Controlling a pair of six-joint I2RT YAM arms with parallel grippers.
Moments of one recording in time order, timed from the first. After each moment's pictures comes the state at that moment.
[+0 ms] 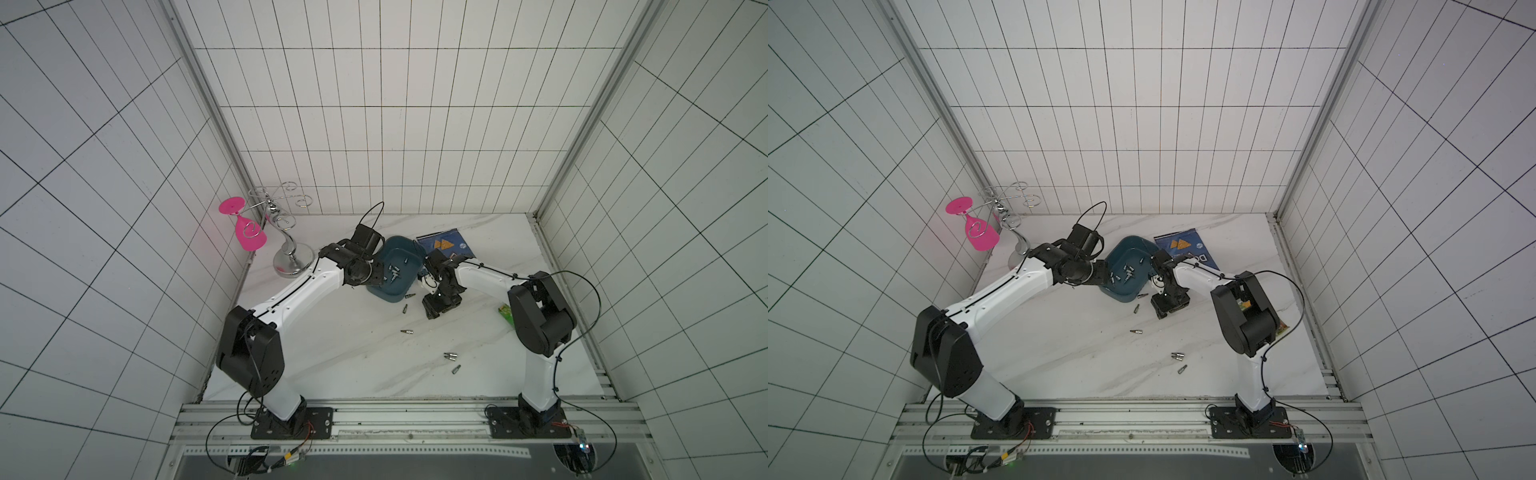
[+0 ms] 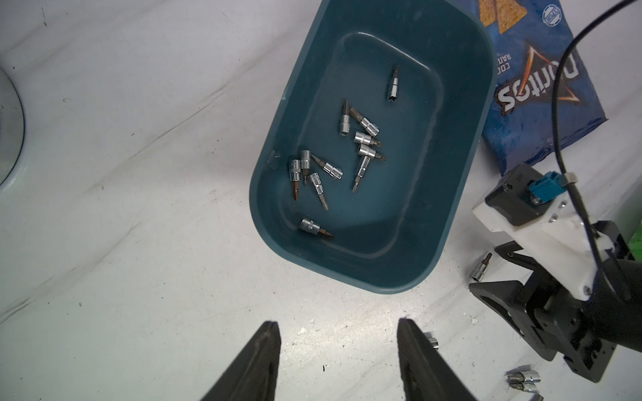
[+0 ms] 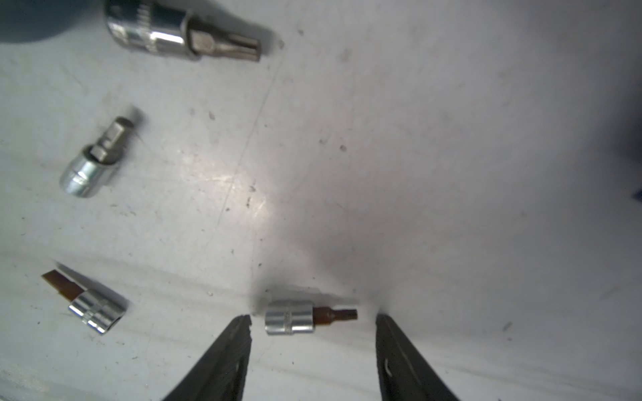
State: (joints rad) left arm -0.53 1.61 1.38 -0.82 -0.01 -0.42; right arm 0.66 1.95 1.35 -0.90 -0.12 -0.01
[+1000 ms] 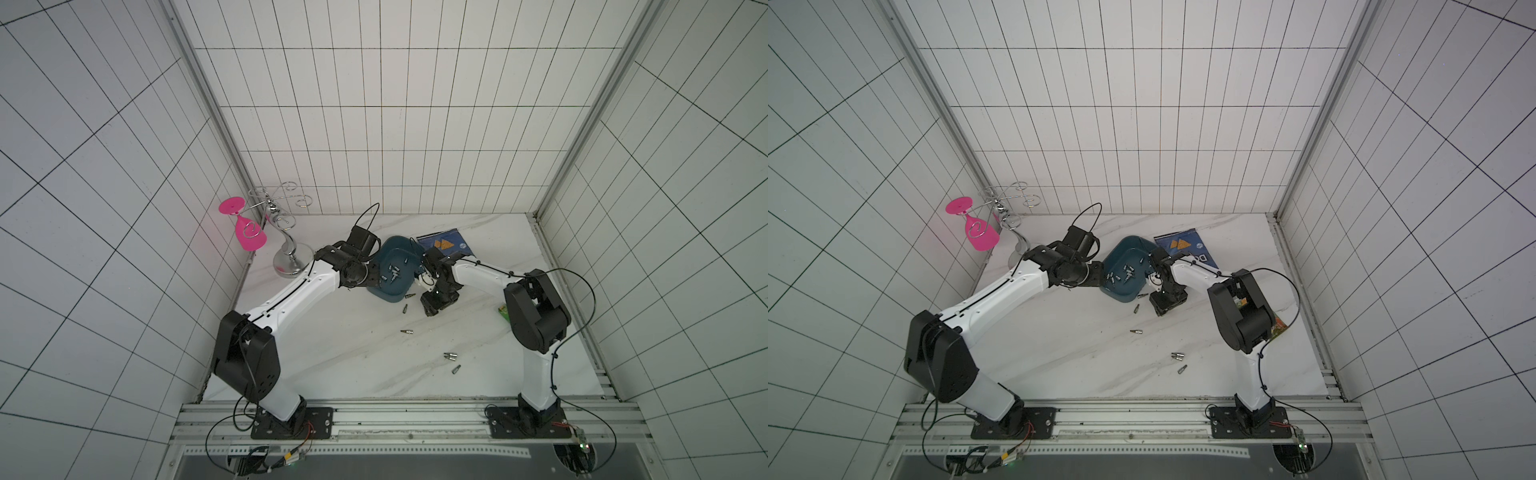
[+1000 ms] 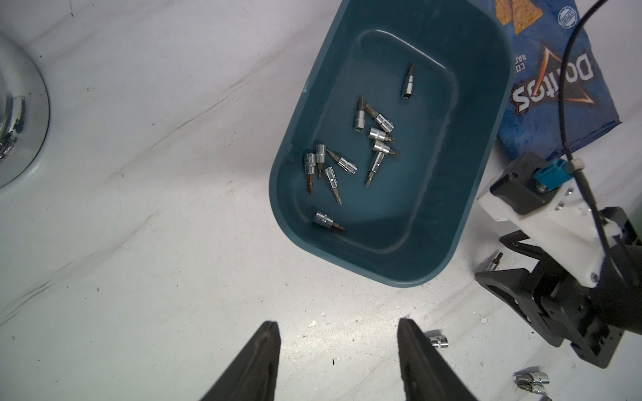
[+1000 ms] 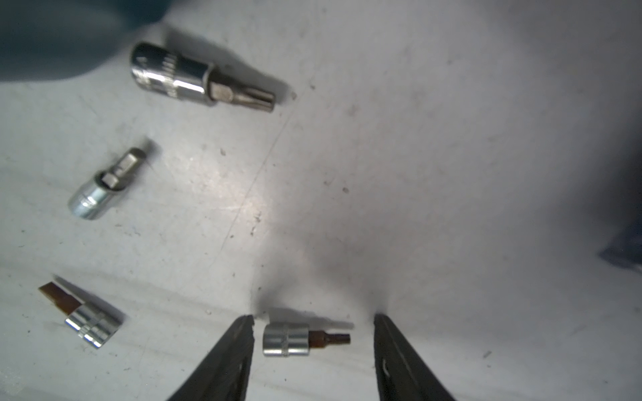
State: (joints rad) left arm -0.51 1.58 1.34 -0.82 -0.02 -0.43; right arm 0.67 1.99 1.40 -0.91 -0.11 -0.07
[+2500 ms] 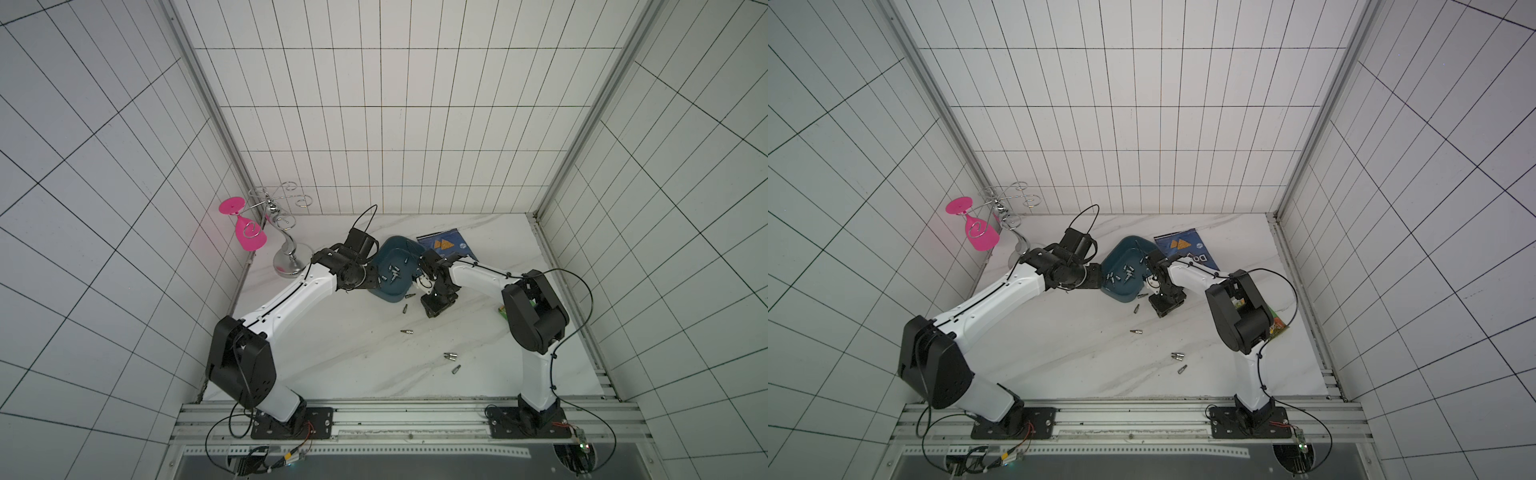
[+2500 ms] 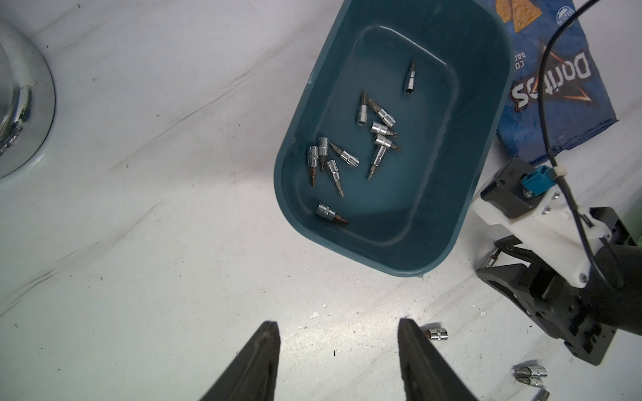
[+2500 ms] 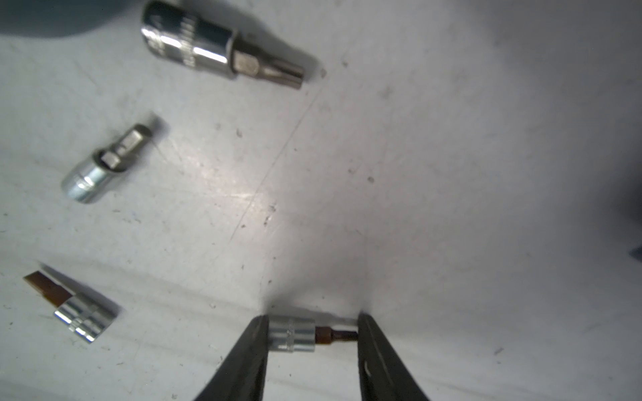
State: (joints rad) left arm -0.51 1.54 1.31 -0.82 -0.02 -0.44; right arm 0.70 2.00 1.40 -0.93 -0.08 -0.08
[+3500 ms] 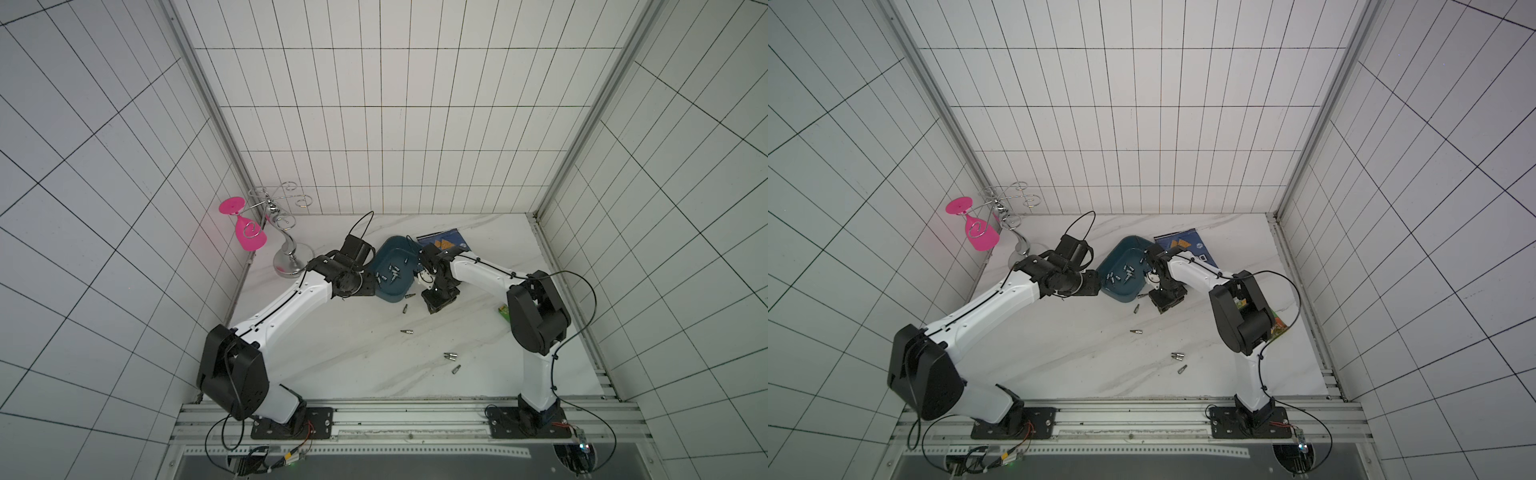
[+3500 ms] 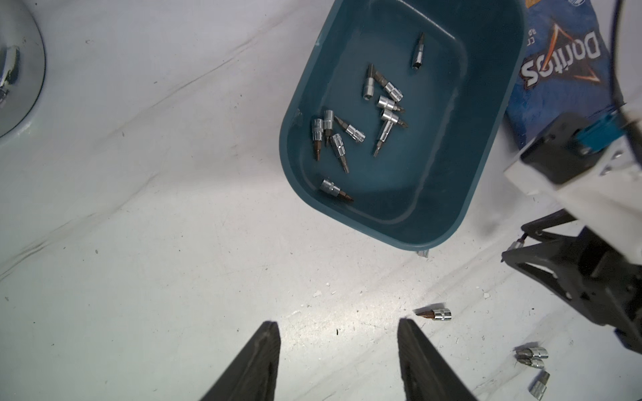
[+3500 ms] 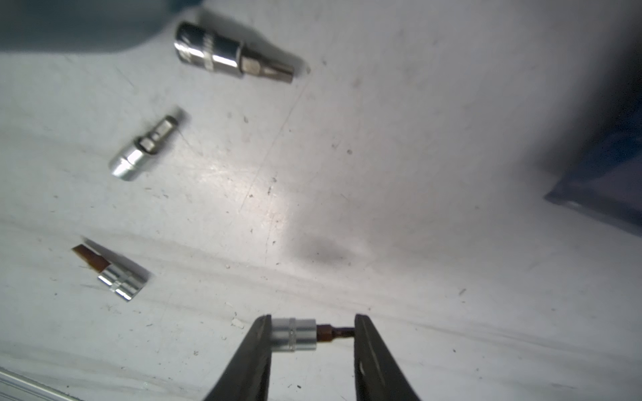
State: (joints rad) left arm -0.52 1.47 1.21 -0.81 0.00 -0.46; right arm 0.70 1.98 1.52 -1.07 -0.06 -0.05
